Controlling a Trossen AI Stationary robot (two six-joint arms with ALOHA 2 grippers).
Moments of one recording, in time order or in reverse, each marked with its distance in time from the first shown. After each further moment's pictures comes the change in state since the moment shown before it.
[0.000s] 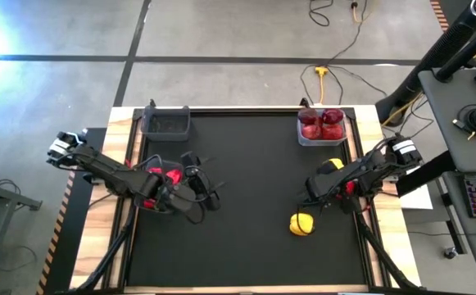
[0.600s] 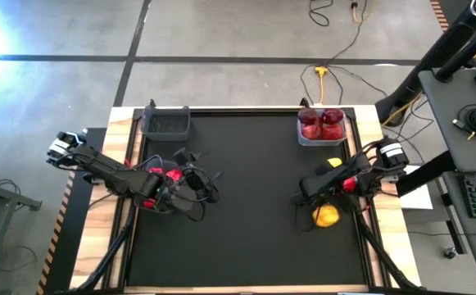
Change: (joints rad) left arm 0.001 -0.004 -0.014 -0.025 -0.170 0.001; right arm -0.060 0.134 -0.052 0.087 0.034 -0.103
